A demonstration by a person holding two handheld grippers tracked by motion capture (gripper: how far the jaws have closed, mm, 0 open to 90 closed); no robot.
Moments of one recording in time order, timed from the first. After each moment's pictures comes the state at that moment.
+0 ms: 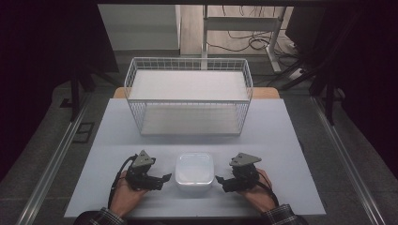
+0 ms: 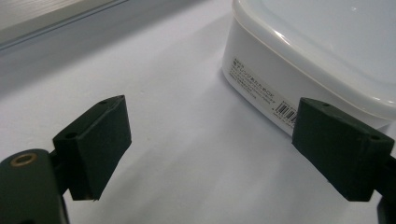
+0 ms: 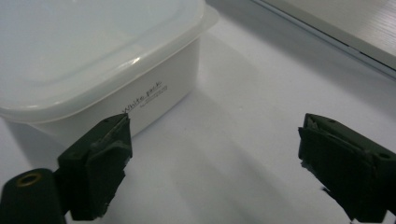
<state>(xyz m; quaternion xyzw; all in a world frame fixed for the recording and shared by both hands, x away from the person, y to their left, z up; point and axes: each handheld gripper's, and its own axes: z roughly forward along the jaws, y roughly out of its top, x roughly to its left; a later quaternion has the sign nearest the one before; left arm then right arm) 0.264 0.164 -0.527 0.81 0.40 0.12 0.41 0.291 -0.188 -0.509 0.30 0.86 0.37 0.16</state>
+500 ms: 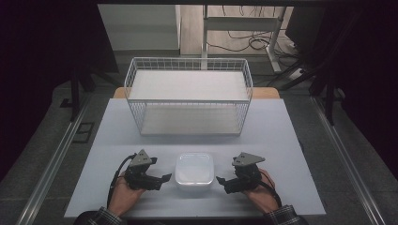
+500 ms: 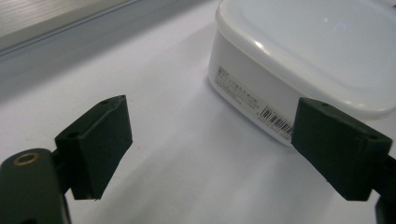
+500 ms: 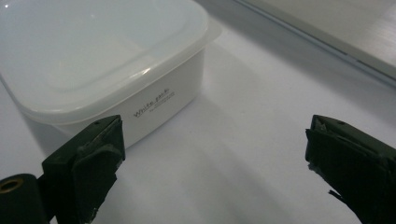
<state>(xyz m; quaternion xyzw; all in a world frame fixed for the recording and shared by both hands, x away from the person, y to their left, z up) 0.265 0.170 -0.520 0.81 0.38 0.10 0.44 0.289 -0.192 -0.501 0.30 0.86 0.39 0.16</state>
